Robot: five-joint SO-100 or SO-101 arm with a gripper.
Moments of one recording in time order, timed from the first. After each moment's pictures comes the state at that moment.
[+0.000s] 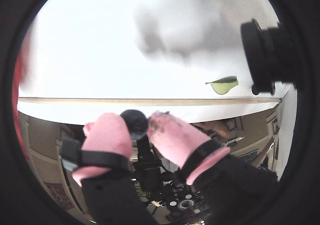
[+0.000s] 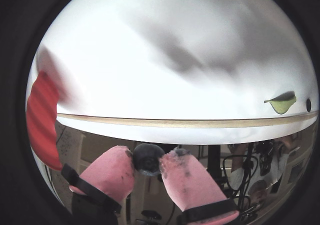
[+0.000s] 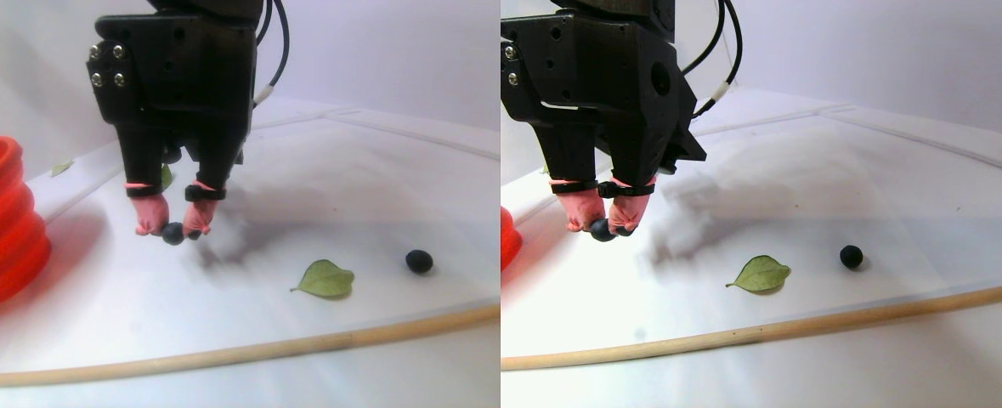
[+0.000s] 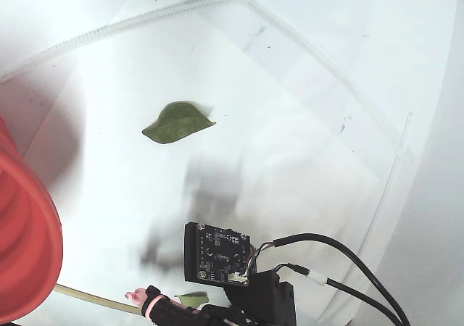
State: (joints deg) arm -3.0 110.7 156.5 16.7 -79.0
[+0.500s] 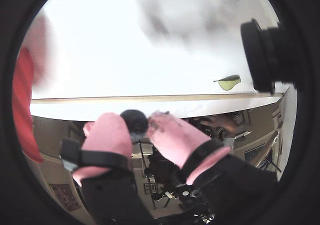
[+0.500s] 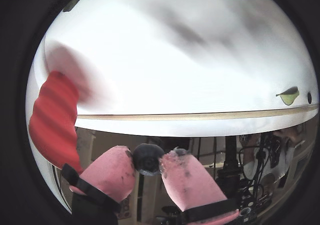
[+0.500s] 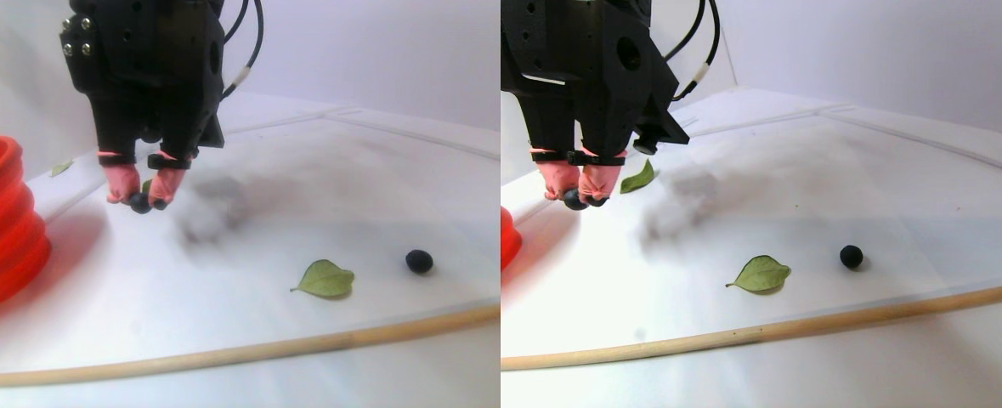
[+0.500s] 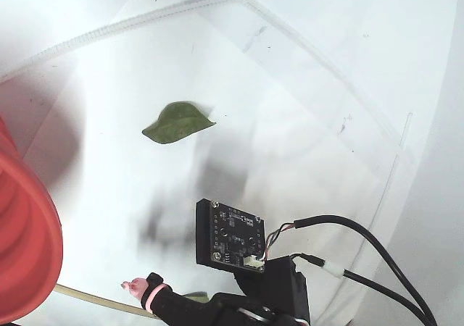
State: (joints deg) arm -9.6 115.1 150.1 26.5 -68.9
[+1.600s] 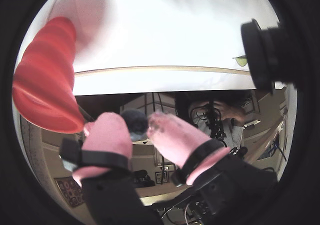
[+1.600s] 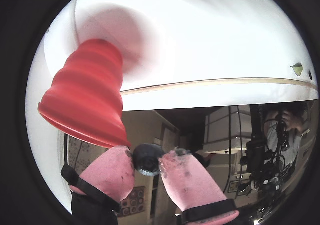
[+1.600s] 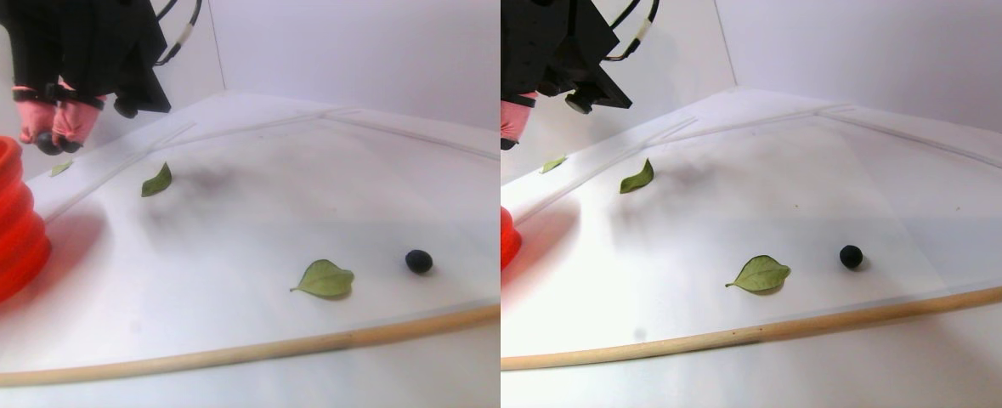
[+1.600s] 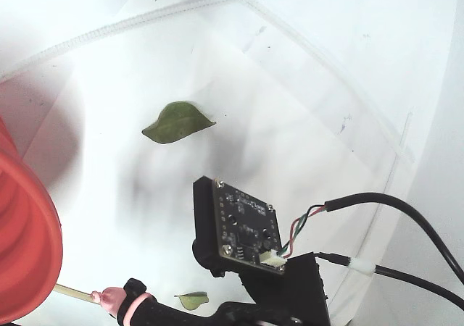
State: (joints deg) arm -25.1 119.9 135.4 43.6 -50.1
